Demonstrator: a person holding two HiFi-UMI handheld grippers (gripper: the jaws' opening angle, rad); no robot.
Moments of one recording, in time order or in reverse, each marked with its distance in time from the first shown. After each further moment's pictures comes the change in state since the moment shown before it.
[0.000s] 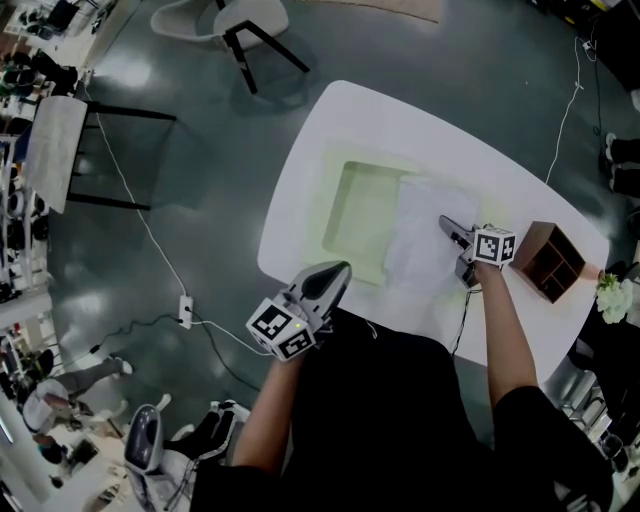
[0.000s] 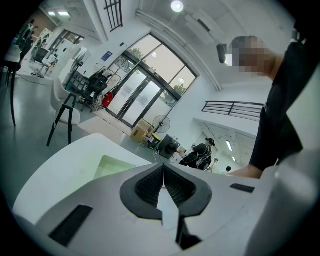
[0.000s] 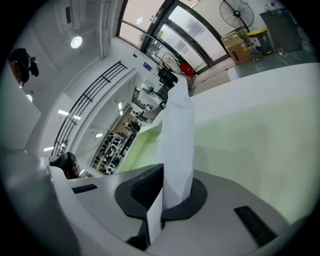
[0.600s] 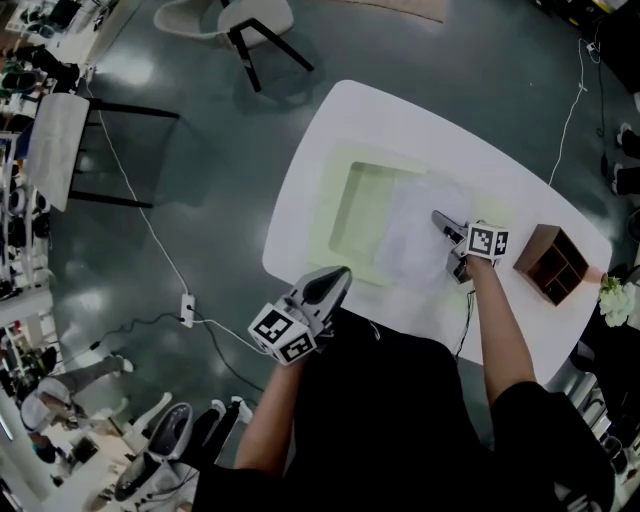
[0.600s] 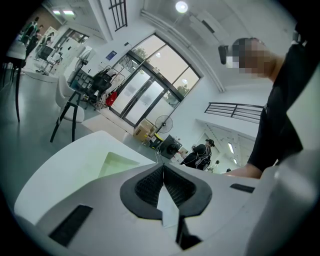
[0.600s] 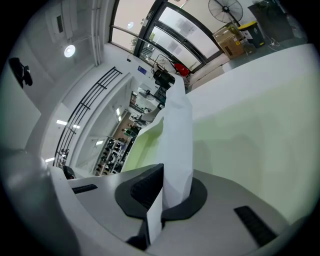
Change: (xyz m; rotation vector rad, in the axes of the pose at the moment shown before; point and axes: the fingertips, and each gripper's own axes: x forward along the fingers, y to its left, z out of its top) left arm -0.013 0.011 -0.007 -0.034 -0.001 0.020; right arm 0.037 0.017 0.009 0.072 -0.038 0.021
